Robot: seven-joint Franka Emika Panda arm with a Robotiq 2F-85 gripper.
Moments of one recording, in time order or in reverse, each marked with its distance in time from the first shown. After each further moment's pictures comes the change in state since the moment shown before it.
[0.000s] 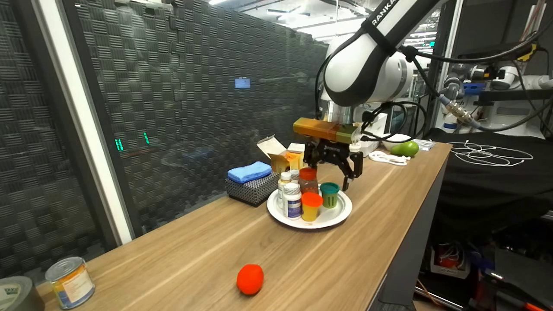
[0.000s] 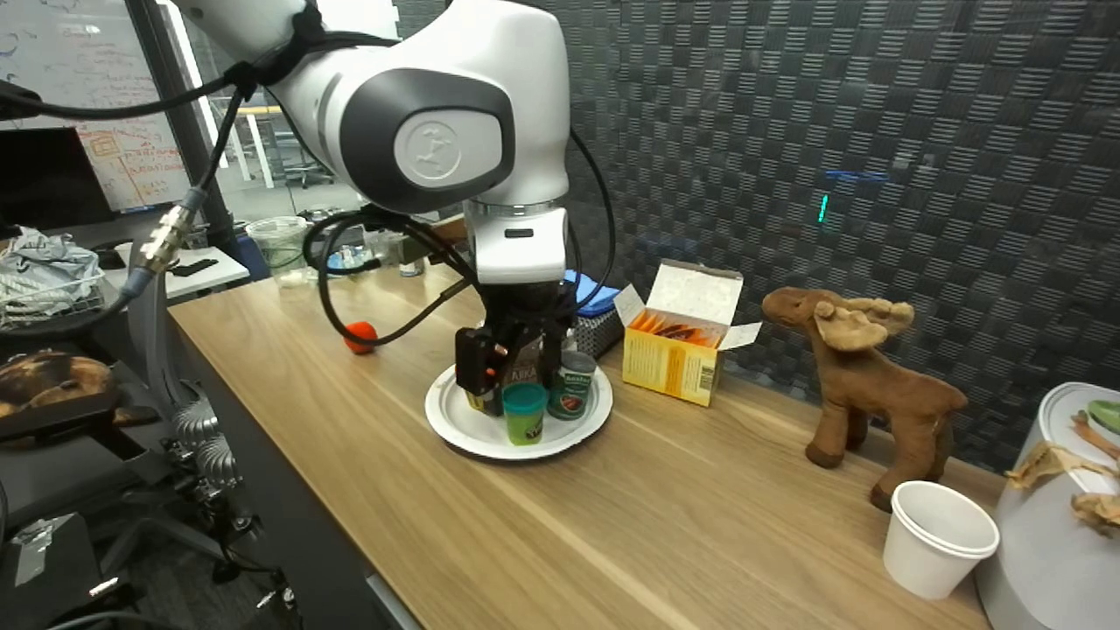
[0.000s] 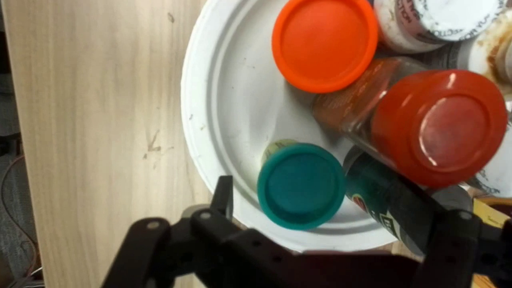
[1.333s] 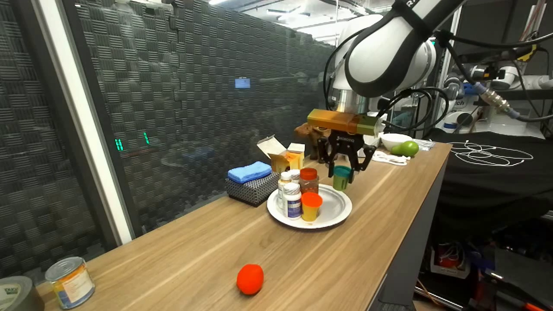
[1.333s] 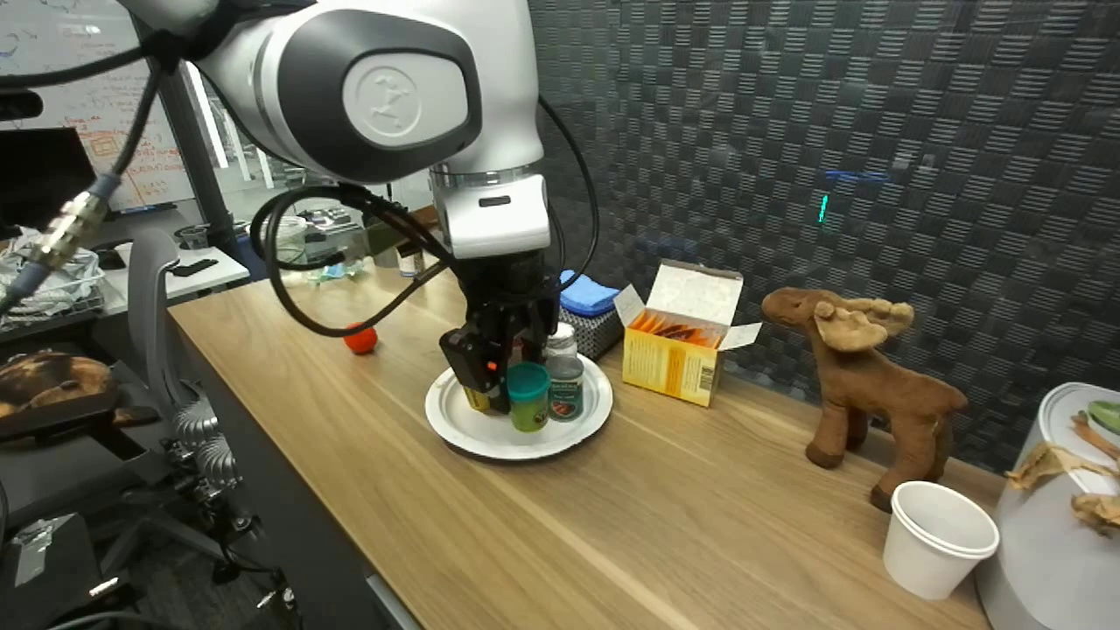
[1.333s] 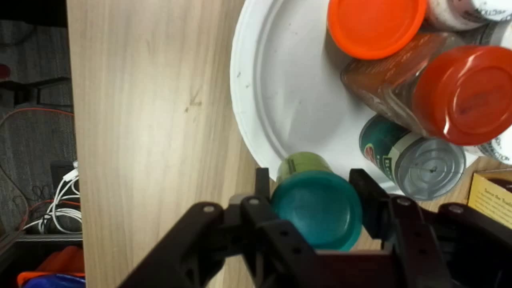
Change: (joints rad) arm 0.004 -0.120 -0.016 -0.097 -0.132 0.001 0.005
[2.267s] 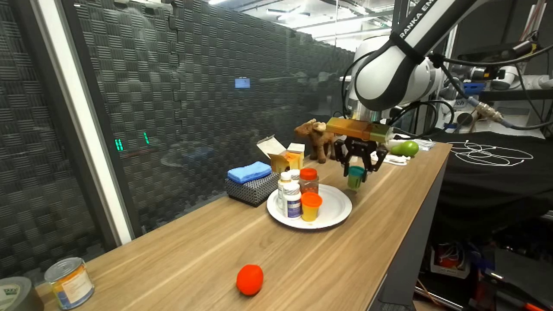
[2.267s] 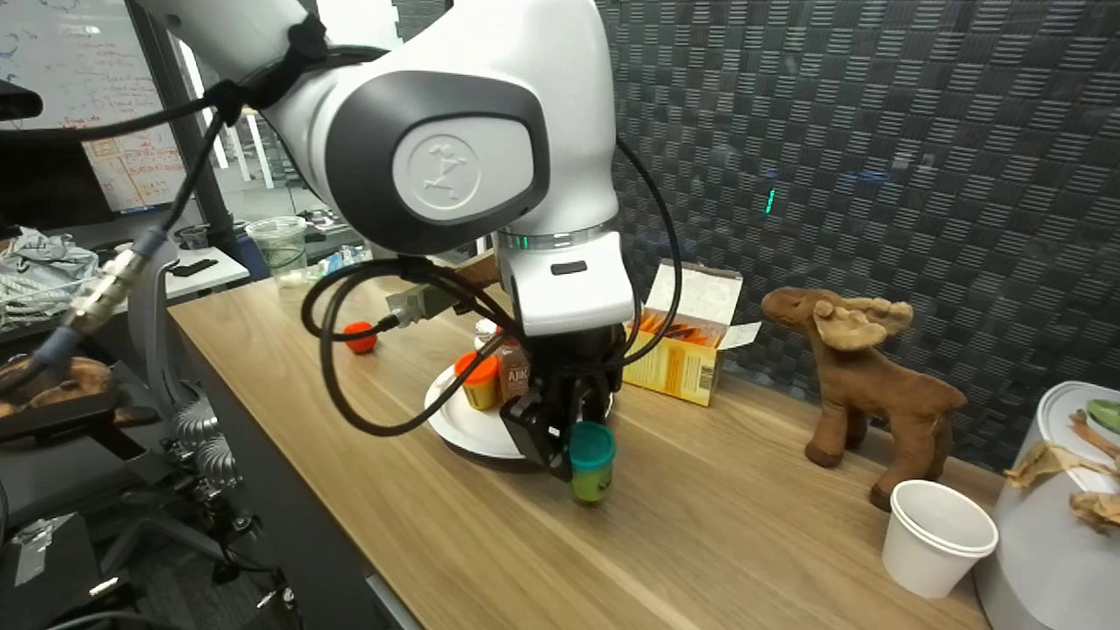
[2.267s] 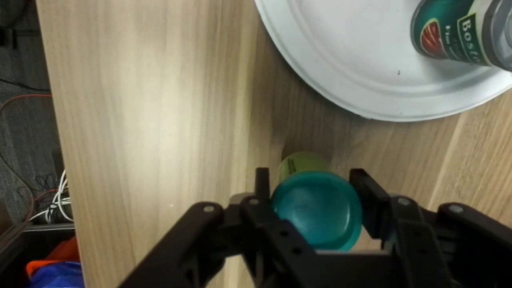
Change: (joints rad) arm -0.033 0.077 -0.109 0.012 0.007 0.082 -0.087
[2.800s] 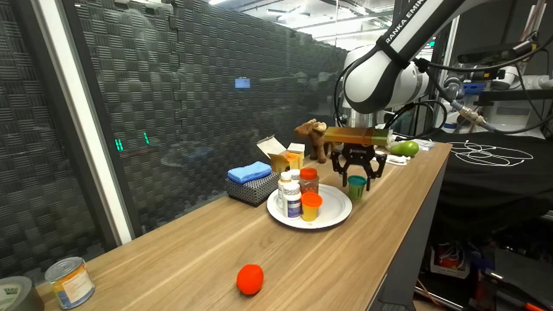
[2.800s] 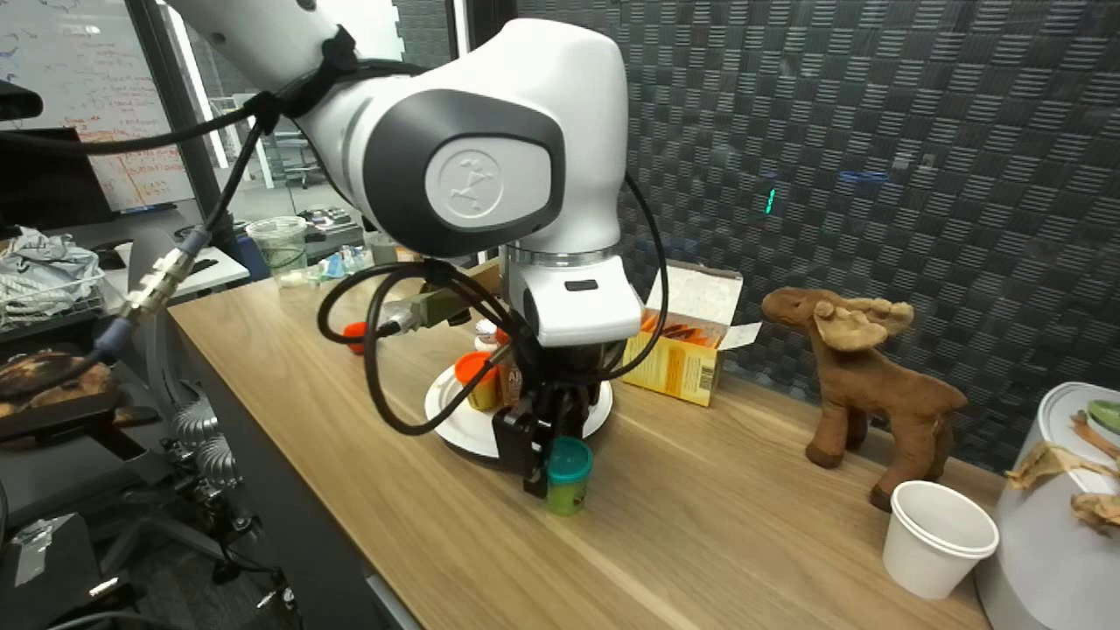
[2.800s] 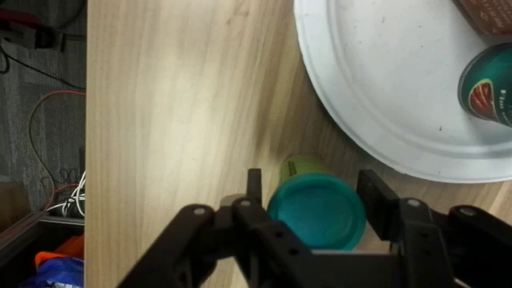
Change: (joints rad) arm -0.003 0.059 0.023 0.062 0.044 -0.133 -0.123
